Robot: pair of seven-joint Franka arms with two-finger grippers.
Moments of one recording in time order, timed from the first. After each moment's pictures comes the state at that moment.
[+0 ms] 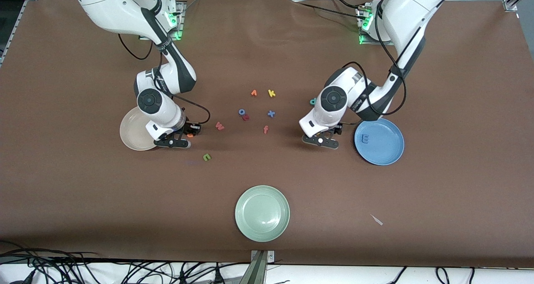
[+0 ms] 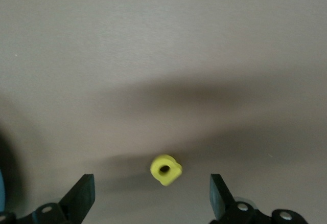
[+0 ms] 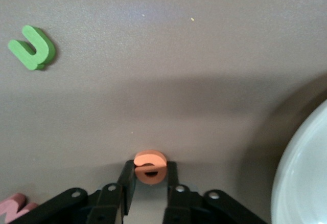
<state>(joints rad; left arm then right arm) -0.17 0.61 -0.38 -1.85 0.28 2.30 -0.50 0.30 0.51 0.06 -2.07 0.01 2.54 0.42</state>
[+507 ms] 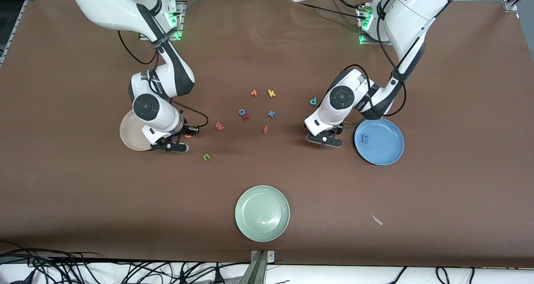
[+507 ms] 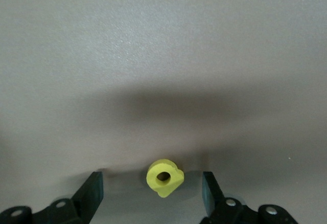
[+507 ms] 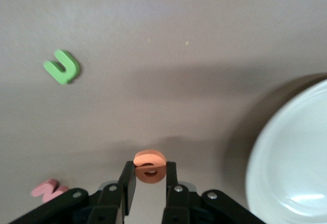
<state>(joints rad) -0.15 0.62 -0.38 -1.97 0.28 2.48 -0.51 0.30 0.48 0.05 -1.93 0.01 2.29 0.43</state>
